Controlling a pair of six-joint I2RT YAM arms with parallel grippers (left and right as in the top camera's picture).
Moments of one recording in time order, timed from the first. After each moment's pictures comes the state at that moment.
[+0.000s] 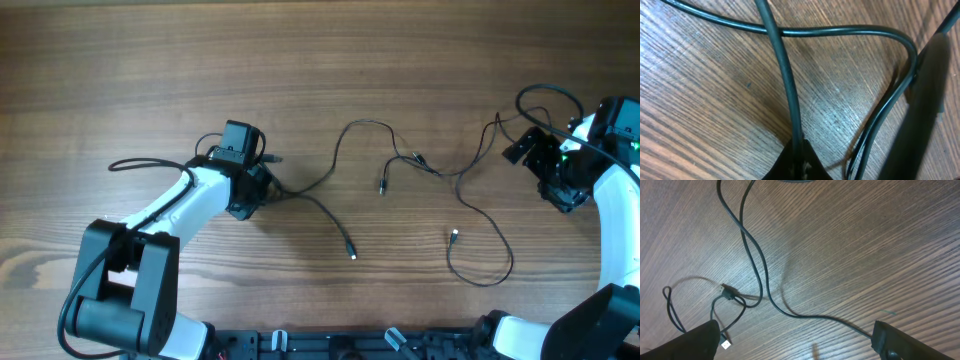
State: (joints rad) left arm -0.26 1.67 0.84 -0.50 0.05 -1.18; right arm -0.40 1.46 1.09 -0.93 -0.26 0.34
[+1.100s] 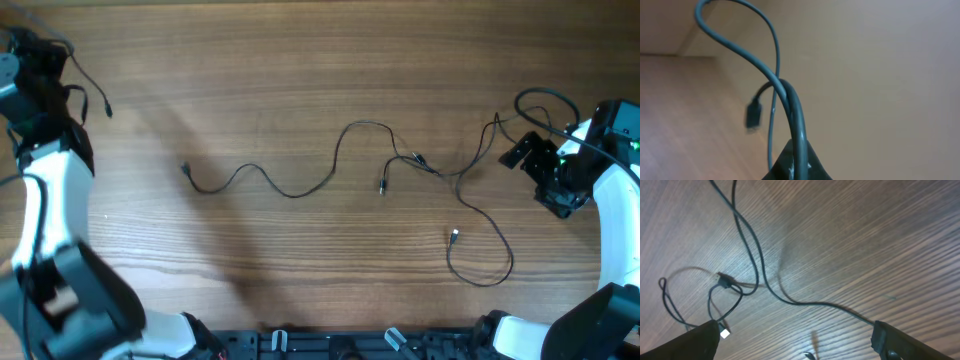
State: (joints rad) left arm 0.46 1.66 1.16 0.38 -0.01 -0.81; right arm -0.40 1.46 1.09 -0.99 -0.28 0.34
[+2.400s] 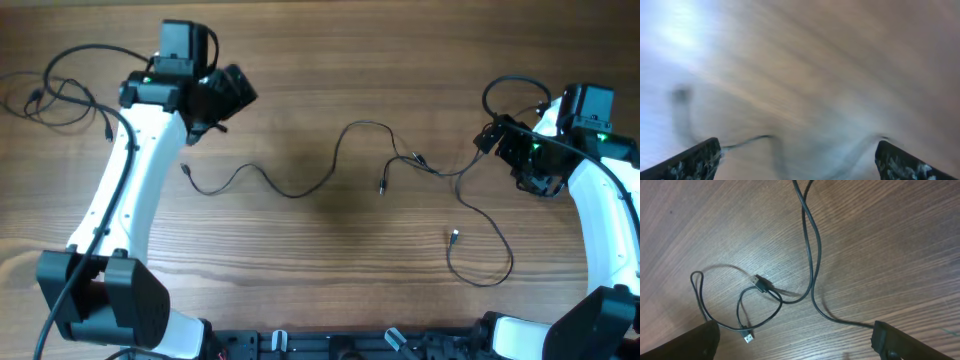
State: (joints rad) left arm -0.12 1.68 1.48 -0.92 0.00 -0.69; right arm -0.25 1.46 1.09 -0.85 -0.29 0.39
